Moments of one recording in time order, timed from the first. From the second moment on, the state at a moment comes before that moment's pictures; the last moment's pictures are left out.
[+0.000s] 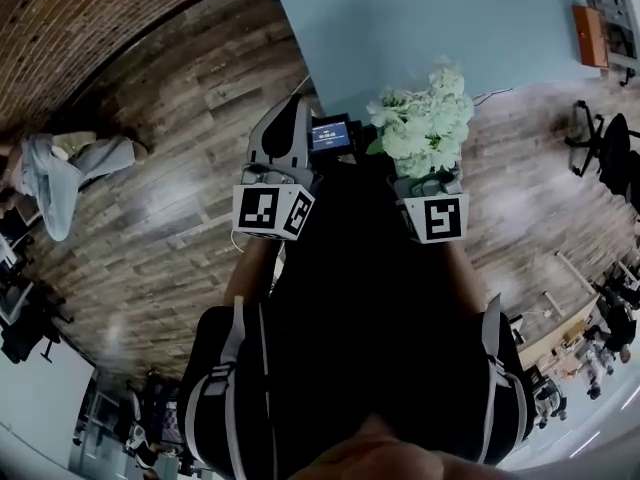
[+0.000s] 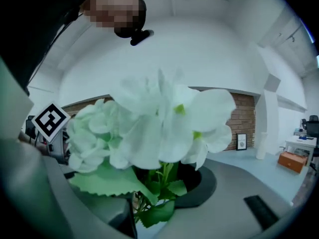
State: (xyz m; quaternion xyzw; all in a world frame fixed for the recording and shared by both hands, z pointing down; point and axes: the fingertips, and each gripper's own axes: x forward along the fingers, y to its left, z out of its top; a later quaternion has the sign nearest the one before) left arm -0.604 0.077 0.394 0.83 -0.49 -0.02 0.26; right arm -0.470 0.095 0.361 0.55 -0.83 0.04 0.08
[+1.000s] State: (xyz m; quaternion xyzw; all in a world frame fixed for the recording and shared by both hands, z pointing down) left arm -0.307 0.117 0.383 0.84 -0.48 0.03 0.25; right arm -0.188 0.153 0.362 0.56 -0.83 0.05 0.00
